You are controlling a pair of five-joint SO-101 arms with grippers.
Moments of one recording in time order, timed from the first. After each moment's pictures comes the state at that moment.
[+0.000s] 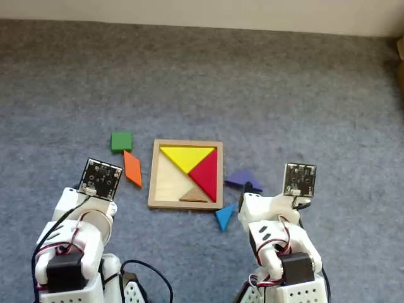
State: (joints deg) left arm -13.6 -101.5 75.4 76.1 -21.2; right arm -15.7 -104.1 90.0 57.4 -14.0
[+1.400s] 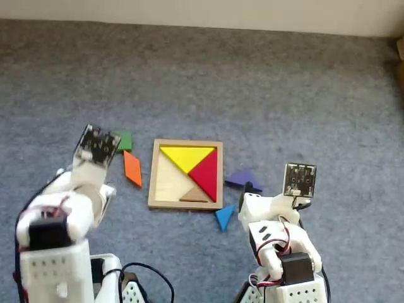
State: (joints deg) left arm -13.6 -68.4 52.0 80.7 -23.7; right arm -15.6 -104.1 91.3 57.4 -14.0
